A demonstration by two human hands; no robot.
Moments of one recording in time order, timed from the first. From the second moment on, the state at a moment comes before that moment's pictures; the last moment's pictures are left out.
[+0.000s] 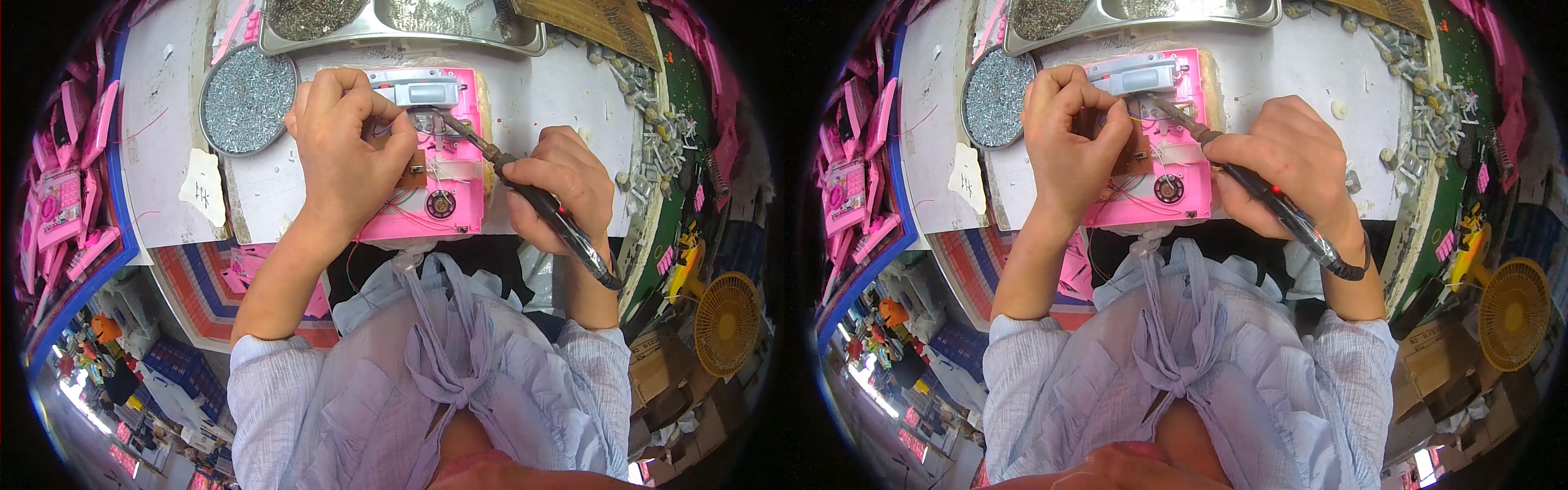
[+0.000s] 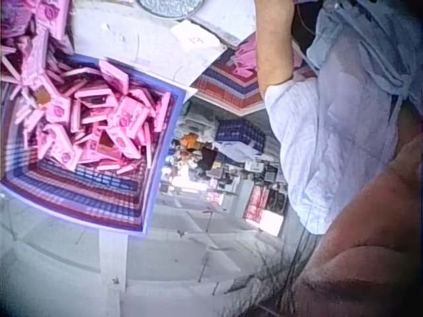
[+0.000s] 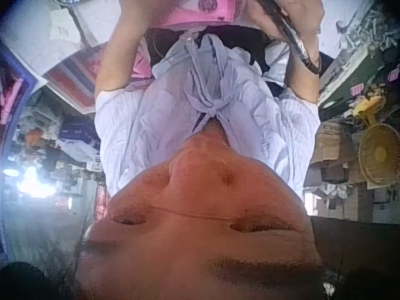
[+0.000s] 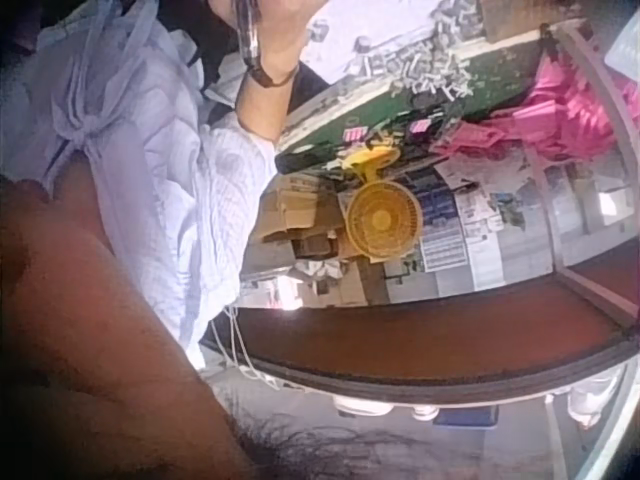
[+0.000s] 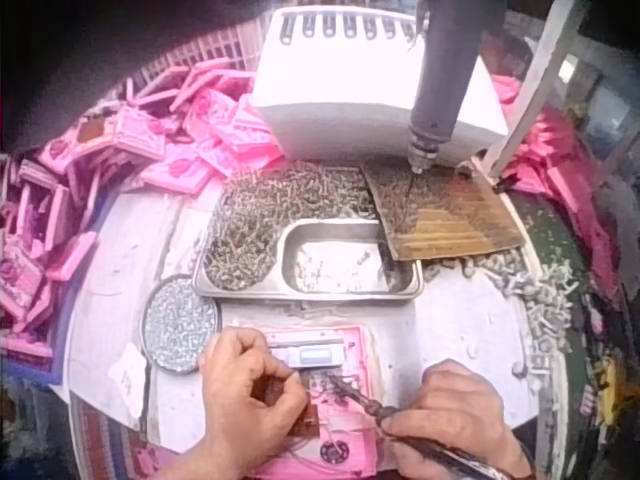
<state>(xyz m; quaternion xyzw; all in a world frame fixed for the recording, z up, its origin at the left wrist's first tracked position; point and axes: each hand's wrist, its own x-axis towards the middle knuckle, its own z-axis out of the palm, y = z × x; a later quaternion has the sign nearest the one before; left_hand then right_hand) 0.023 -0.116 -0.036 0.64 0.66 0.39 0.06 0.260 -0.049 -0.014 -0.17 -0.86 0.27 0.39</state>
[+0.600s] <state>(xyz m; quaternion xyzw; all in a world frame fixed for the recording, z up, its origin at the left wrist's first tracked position) 0.039 -0.126 -0.014 0.76 0.57 0.30 -0.01 0.305 -0.056 -0.001 -0.20 -0.83 0.25 0.46</state>
